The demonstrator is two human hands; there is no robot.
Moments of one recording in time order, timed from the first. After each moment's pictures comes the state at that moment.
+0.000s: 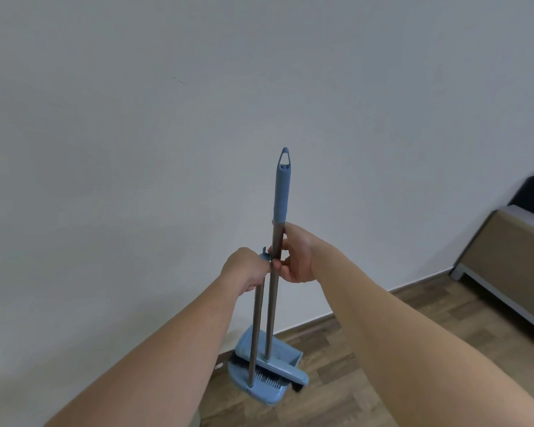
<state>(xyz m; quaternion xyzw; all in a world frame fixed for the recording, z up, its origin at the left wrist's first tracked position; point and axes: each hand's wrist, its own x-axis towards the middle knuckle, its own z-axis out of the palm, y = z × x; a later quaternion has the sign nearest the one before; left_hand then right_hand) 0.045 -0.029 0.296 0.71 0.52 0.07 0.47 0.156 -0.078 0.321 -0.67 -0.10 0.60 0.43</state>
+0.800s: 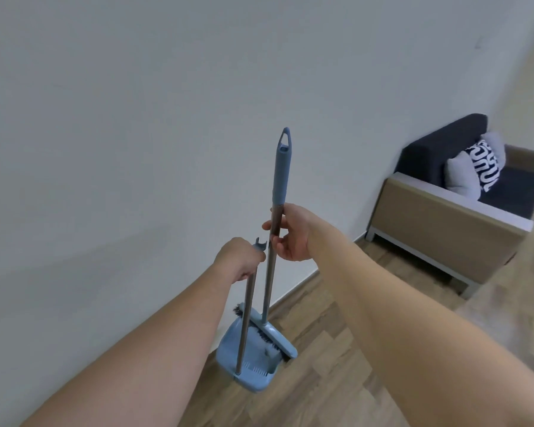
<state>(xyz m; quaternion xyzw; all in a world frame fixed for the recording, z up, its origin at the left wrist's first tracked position) 0.116 -0.061 0.307 0.80 0.39 -0.01 0.46 0.205 -0.151 0.352 -0.68 0.00 0.47 0.56</state>
